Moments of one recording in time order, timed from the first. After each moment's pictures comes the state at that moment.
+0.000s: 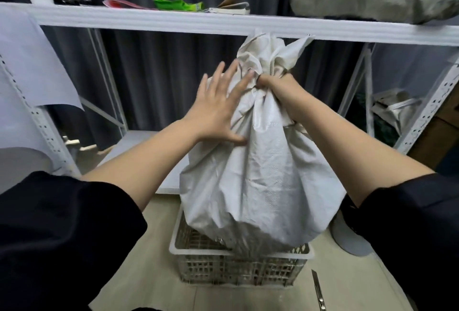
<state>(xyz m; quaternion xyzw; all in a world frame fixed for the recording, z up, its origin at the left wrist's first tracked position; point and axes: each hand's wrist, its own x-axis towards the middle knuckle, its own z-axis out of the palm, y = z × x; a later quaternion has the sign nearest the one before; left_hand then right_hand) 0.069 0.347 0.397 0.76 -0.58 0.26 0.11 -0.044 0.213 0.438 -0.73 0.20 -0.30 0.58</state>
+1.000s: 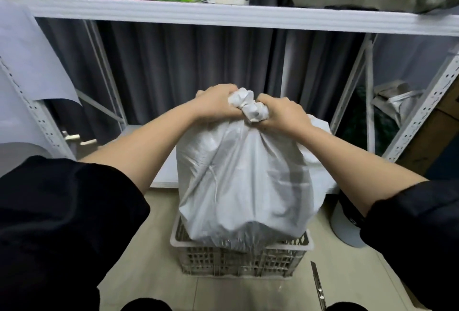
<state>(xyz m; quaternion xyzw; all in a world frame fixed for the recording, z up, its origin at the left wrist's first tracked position) 0.061 0.341 0.414 0.82 -0.51 -0.03 0.25 -0.064 0.203 0.386 -0.95 0.22 -0.20 0.05</state>
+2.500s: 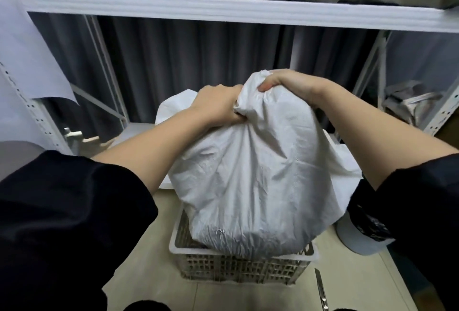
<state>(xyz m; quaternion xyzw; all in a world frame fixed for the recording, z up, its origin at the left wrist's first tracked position) 0.087 0.312 0.401 0.82 -0.55 0.14 0.11 -0.033 0.162 0.444 -0.85 0.19 -0.05 0.49</state>
